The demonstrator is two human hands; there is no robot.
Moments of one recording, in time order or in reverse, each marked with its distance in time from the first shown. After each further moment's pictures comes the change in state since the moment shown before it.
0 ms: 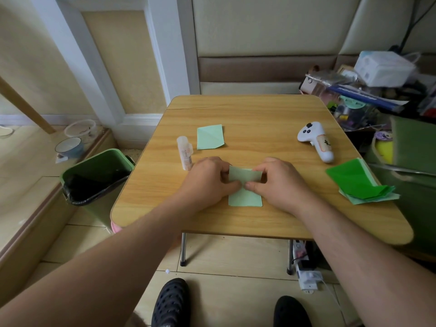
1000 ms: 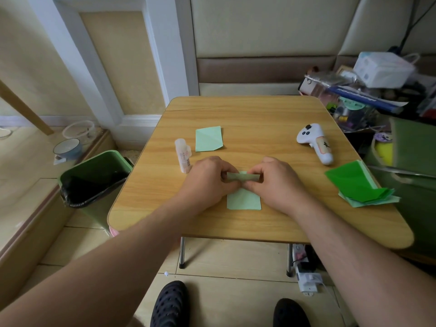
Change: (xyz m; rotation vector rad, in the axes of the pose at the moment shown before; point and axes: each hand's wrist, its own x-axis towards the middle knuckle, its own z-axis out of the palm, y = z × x) left_hand 0.004 0.007 -0.003 -0.042 0.031 -0.003; right_hand 0.004 -0.005 0.000 0.004 0.029 0.012
